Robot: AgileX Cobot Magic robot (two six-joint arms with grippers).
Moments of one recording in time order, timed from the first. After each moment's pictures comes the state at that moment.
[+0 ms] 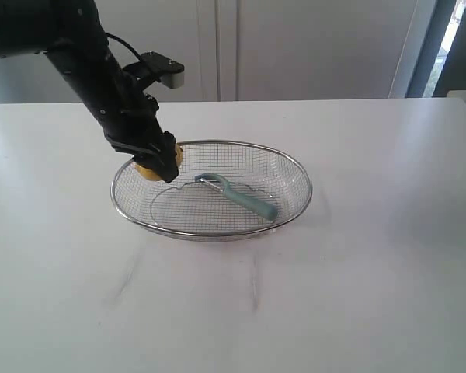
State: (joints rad) left arm -0.44 1.94 -1.66 -0.28 1.06 0.58; right arm -0.16 0.01 -0.01 0.00 0.21 0.01
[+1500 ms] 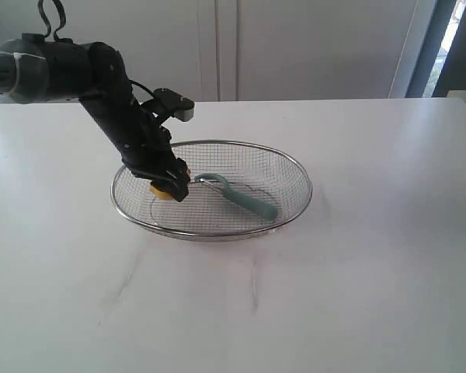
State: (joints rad) left arm -0.44 2.09 -1.66 -0.29 0.89 0.58; right arm -0.16 0.01 -0.01 0.00 0.21 0.01
